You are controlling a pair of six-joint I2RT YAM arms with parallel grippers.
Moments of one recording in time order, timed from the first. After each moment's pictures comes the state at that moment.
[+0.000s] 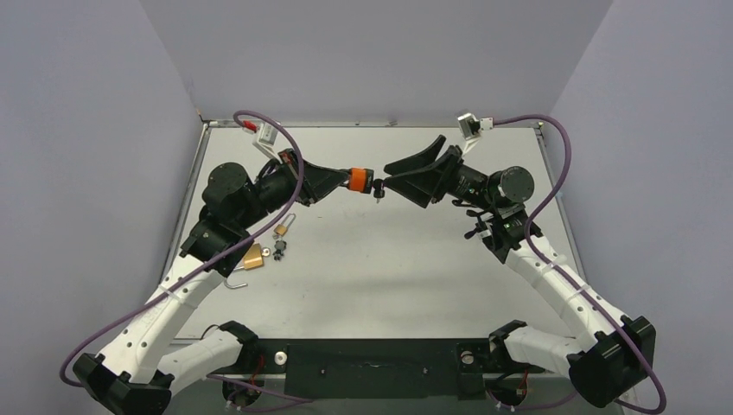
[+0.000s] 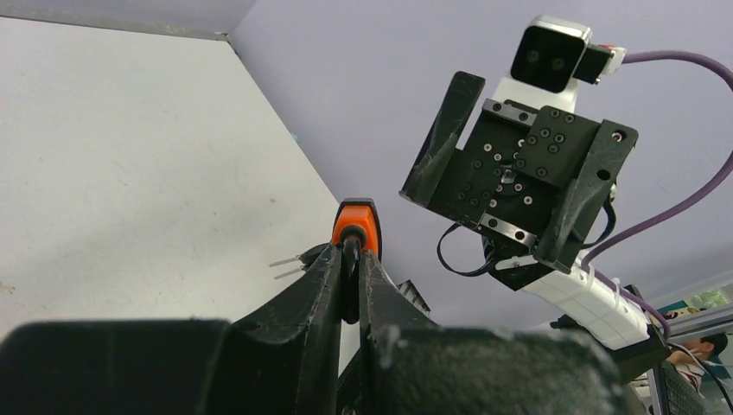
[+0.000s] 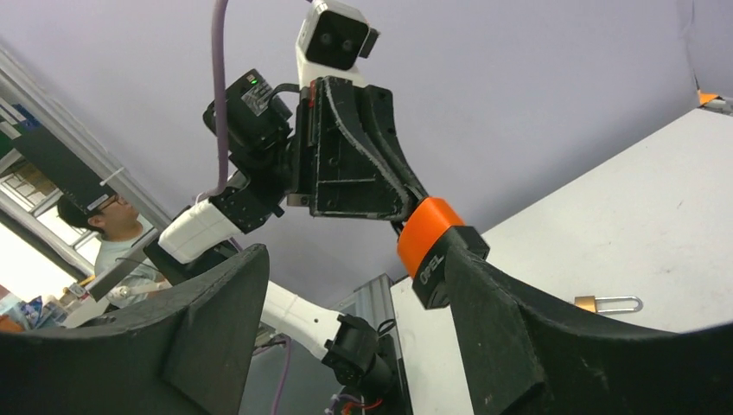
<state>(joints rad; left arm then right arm) -0.54 0.97 1.07 -0.03 0.37 -0.86 0.48 1.13 0.97 0.58 -0.76 0.95</state>
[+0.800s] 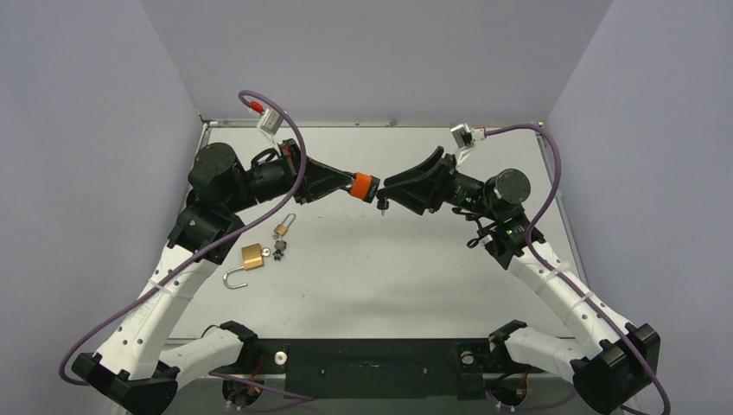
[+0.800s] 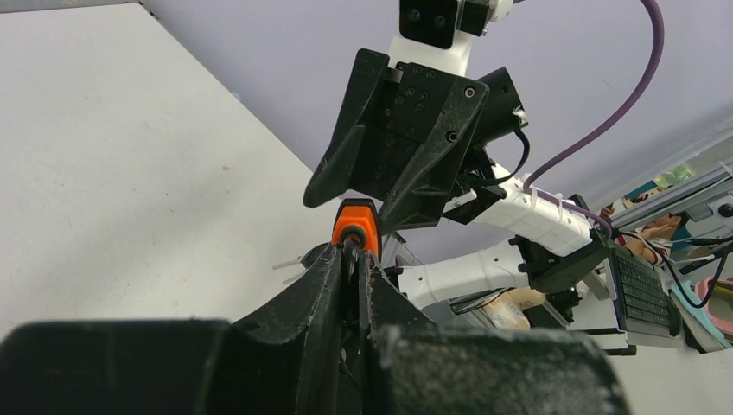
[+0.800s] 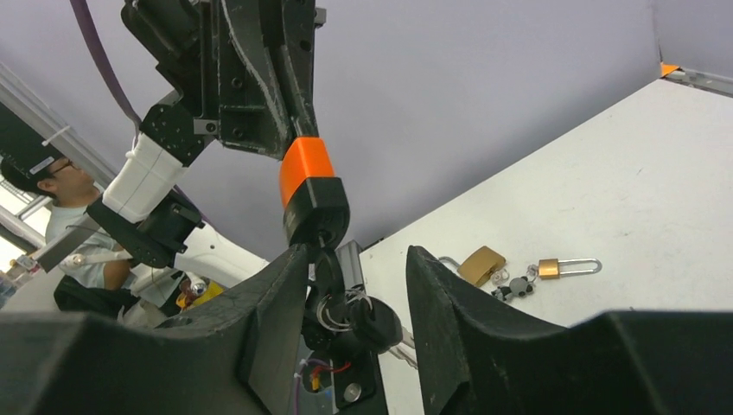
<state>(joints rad) -0.50 1.04 1.27 -0.16 0.65 -0.78 0.49 1.07 0.93 0.47 -0.77 0.80</state>
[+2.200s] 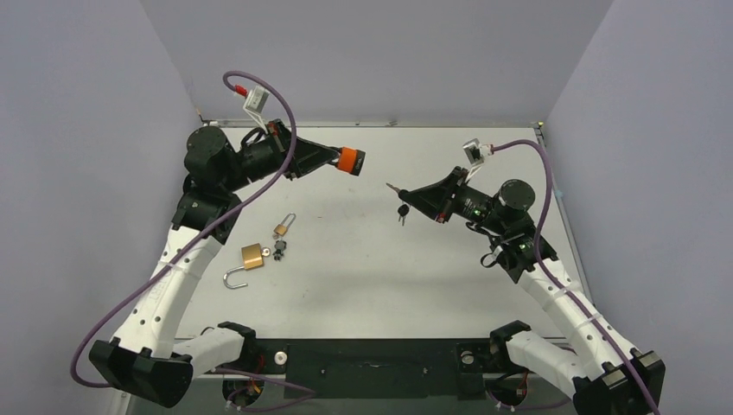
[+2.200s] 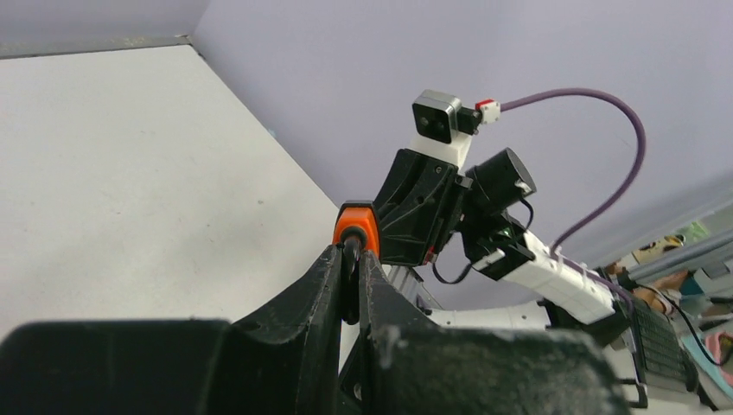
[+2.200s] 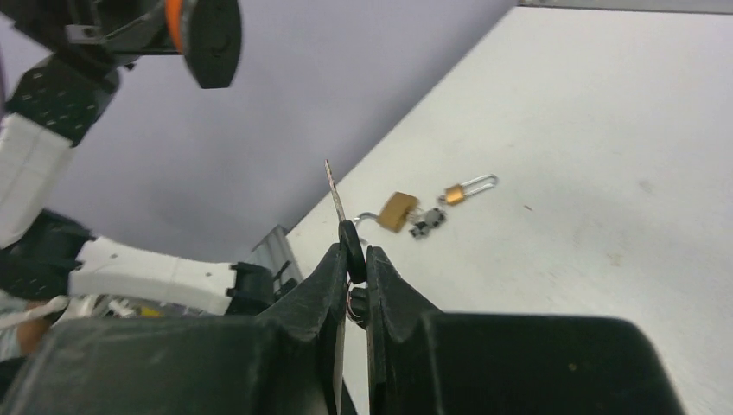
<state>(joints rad) -0.32 1.11 1.28 -0.04 0.76 -0.84 0.41 0.95 0.80 0.25 -0.72 0.69</state>
